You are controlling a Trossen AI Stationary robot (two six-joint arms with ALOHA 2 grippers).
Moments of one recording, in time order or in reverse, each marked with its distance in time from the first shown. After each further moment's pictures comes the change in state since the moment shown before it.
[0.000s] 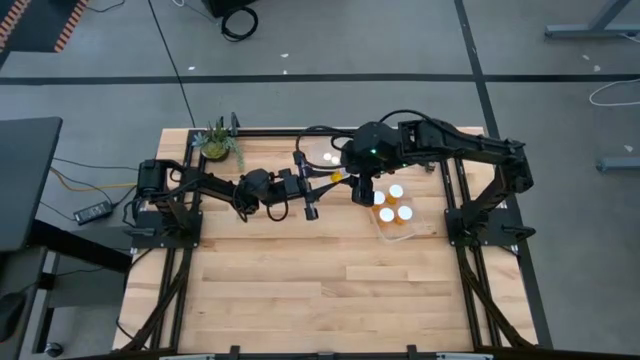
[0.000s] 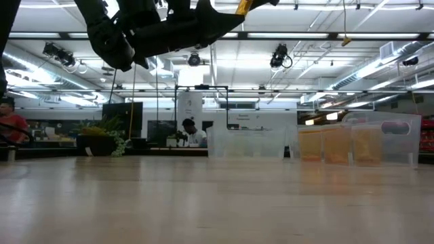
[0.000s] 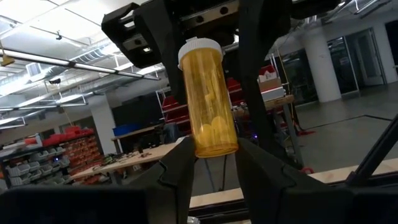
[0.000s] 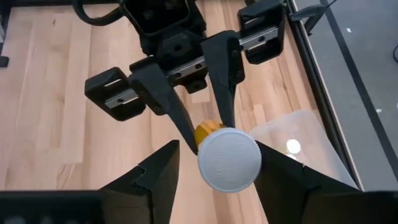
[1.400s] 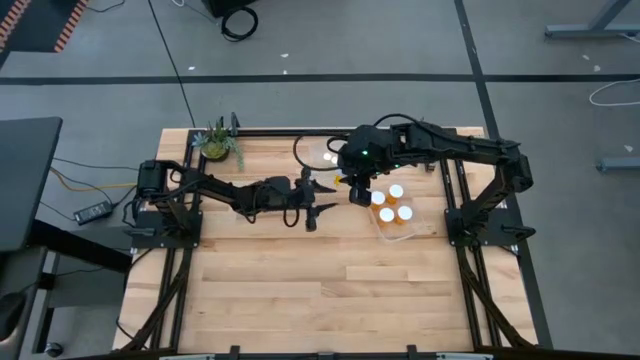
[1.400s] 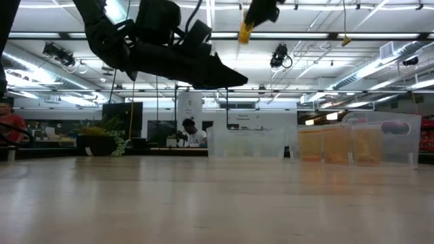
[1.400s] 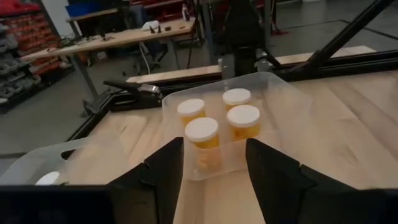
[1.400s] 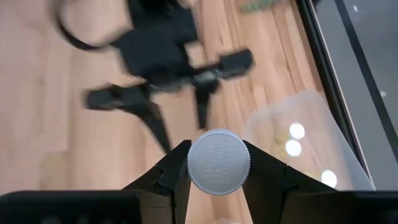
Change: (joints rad) left arm -0.018 0.001 -0.006 -0.508 -0.024 -0.129; right arm -0.047 -0.002 -0.116 0.049 -0.028 -0.019
